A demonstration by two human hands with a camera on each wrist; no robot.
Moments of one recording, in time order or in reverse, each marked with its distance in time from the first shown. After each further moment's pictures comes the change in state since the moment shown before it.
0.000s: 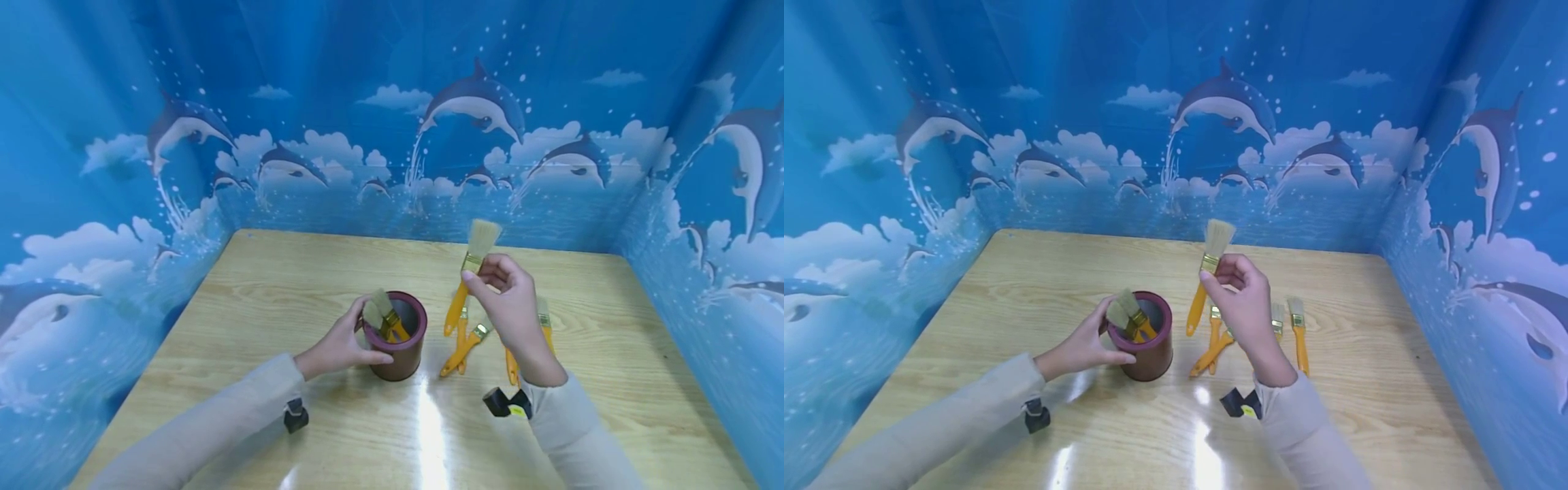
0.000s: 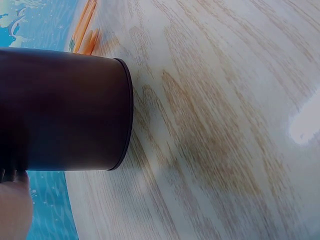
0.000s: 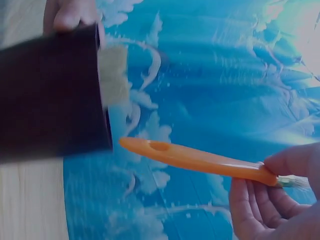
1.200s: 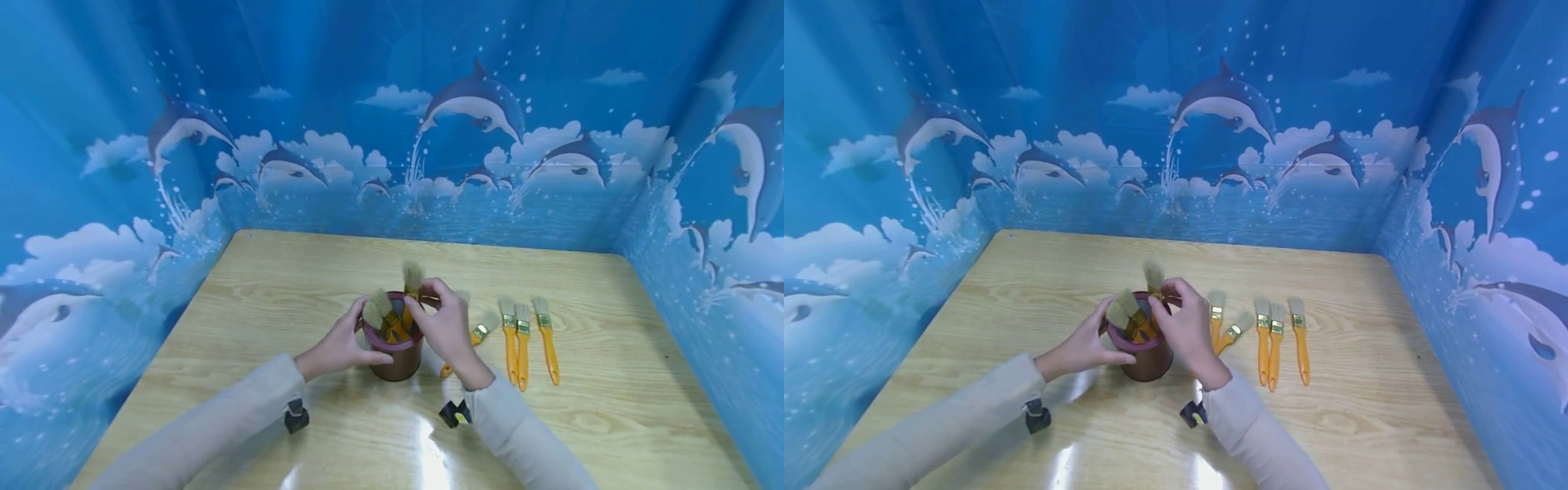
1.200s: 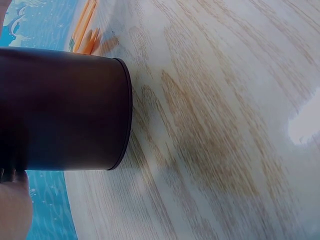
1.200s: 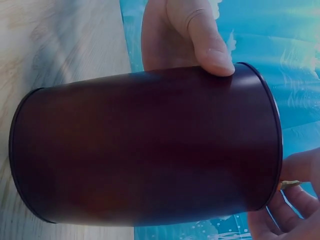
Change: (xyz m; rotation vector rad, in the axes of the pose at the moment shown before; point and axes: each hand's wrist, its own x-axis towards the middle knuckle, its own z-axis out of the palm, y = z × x) left_hand 0.000 0.000 0.002 -0.008 0.018 0.020; right_hand -0.019 0.014 0.076 -0.129 -0.043 -0.134
